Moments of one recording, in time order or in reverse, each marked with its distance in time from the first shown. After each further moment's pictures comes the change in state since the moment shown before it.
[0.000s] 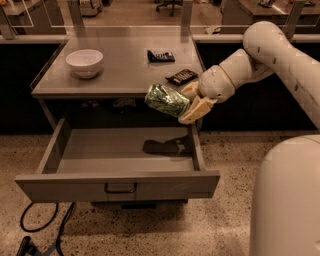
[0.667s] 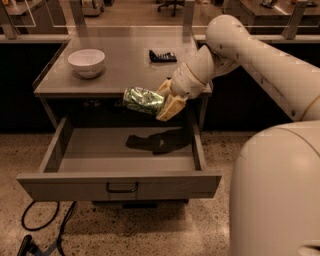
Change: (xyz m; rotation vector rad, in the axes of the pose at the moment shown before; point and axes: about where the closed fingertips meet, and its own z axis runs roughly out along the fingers) arm -0.014 -0.046 0.050 0.065 0.190 -0.046
